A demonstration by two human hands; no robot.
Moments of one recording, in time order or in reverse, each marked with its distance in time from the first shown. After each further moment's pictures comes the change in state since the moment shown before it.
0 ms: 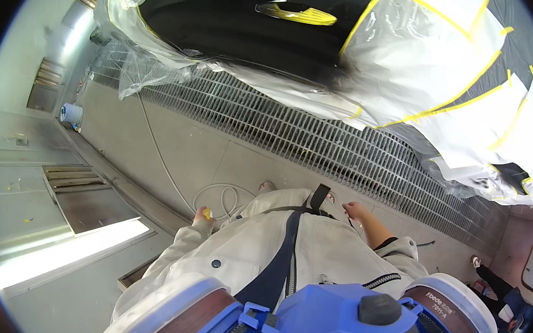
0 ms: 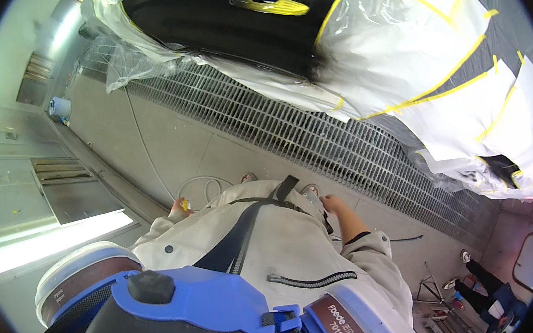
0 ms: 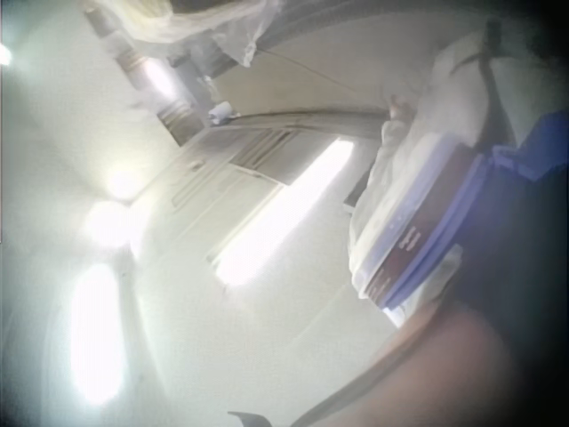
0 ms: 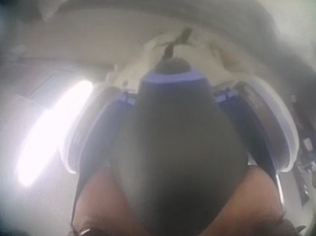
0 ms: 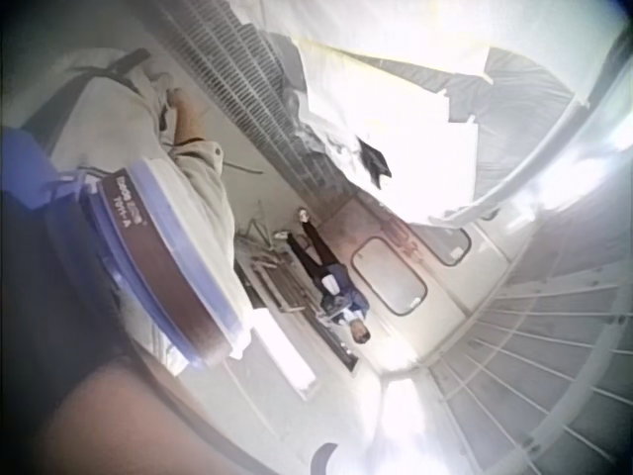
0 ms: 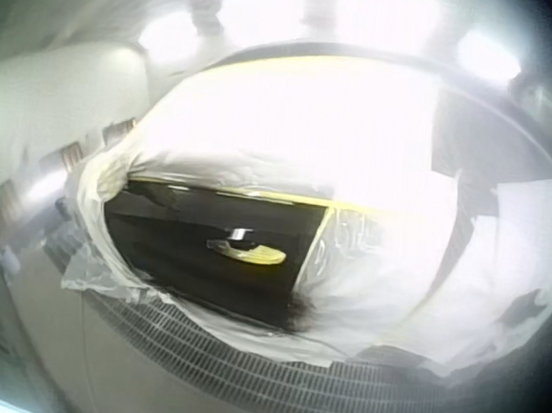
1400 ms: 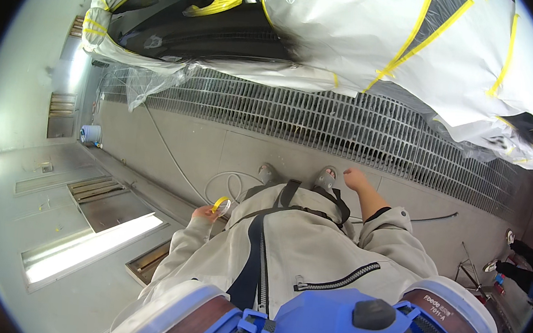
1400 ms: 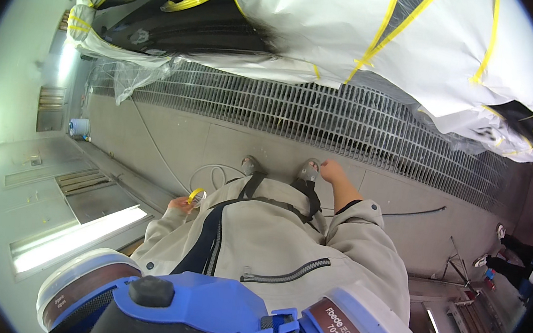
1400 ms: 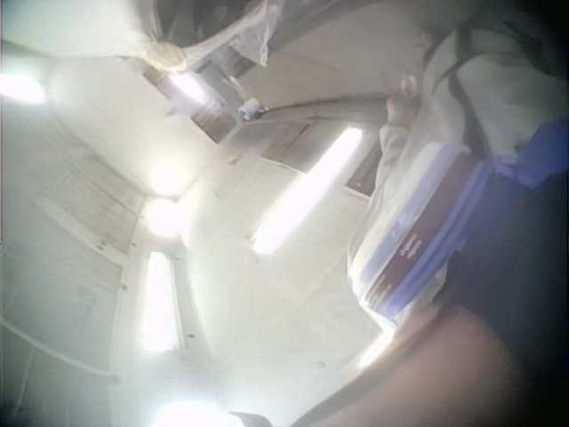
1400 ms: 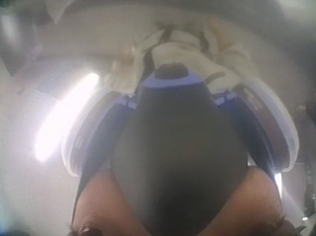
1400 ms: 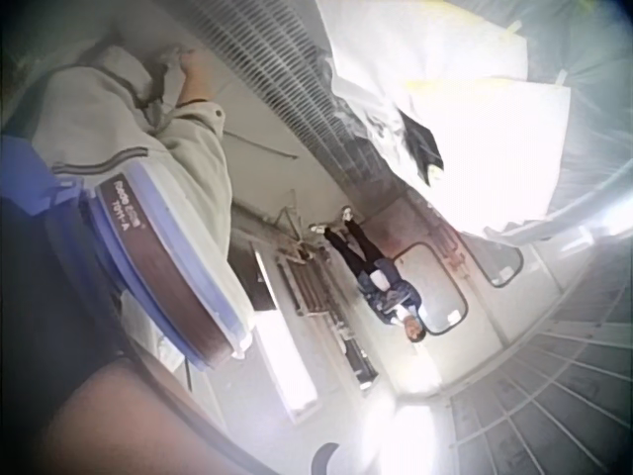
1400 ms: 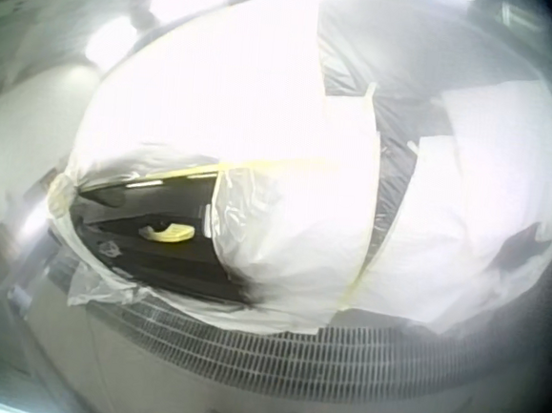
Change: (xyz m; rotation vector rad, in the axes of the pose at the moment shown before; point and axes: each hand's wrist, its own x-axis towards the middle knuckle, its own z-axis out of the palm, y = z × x) left_hand -0.138 0.168 -0.011 0.090 -0.135 0.003; right_hand 0.046 0.110 -0.035 0.098 0.262 -0.161
